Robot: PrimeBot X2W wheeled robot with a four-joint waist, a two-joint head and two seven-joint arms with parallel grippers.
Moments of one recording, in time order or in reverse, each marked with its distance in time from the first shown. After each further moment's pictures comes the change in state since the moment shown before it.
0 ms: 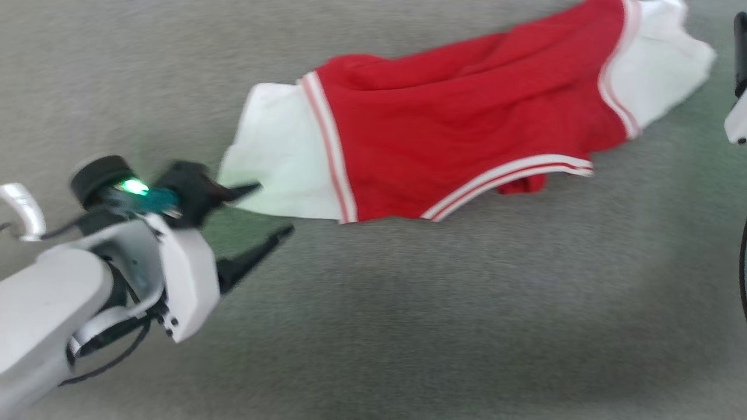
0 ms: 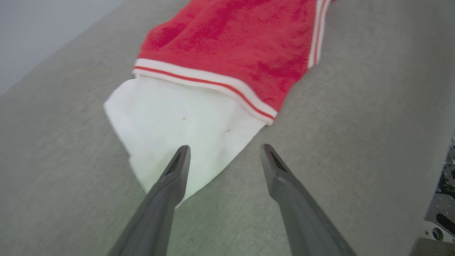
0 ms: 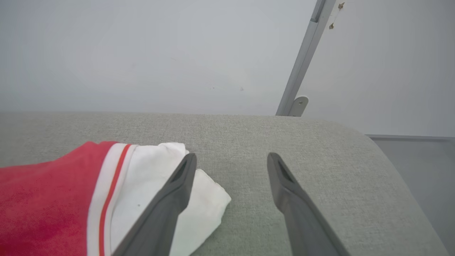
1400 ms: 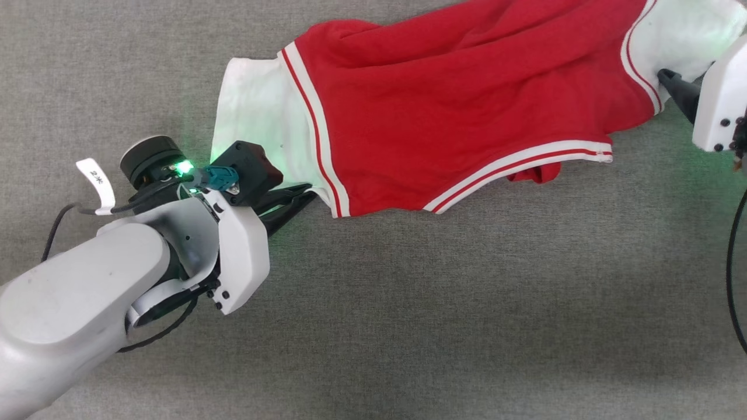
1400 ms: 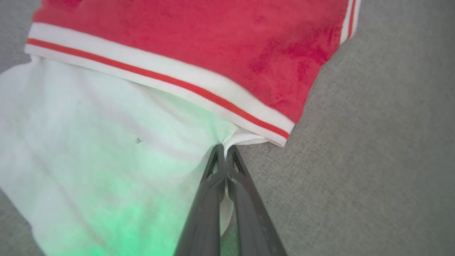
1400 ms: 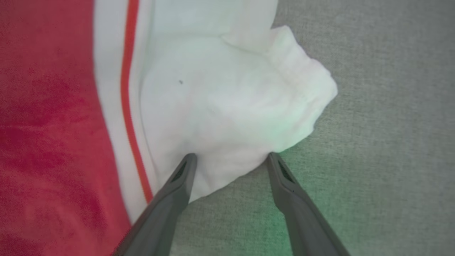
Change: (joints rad) left arm -0.115 -0.143 -0.125 0.124 0.003 0.002 0.036; right arm 0.021 -0.036 0.176 -0.246 0.209 0.000 0.689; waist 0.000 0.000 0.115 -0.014
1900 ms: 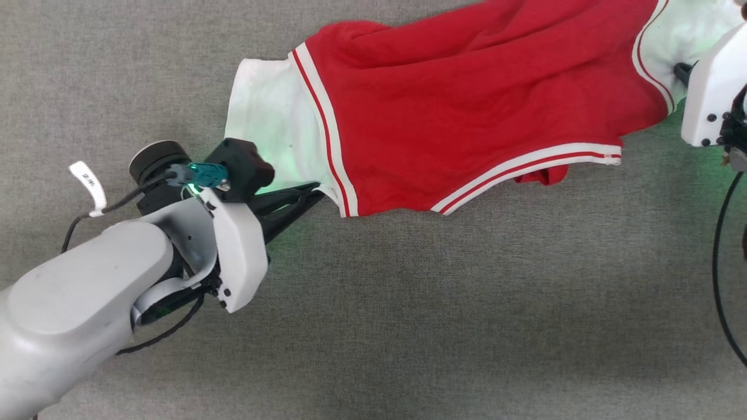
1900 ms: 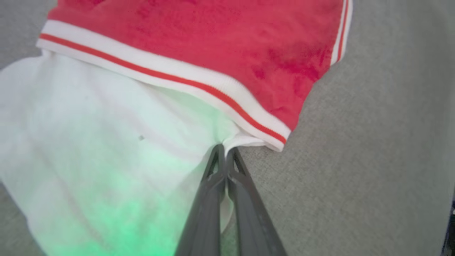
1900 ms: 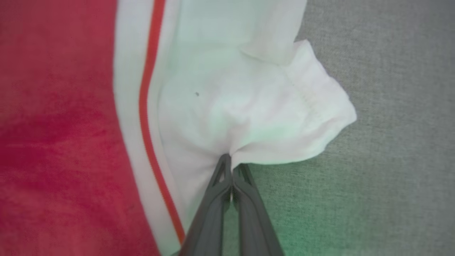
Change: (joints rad) left arm -0.002 -0.028 -0.012 0.058 -0.071 -0.002 -0.119; right arm -0.043 0.023 0.007 0.090 -0.058 0.000 -0.022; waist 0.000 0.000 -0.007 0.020
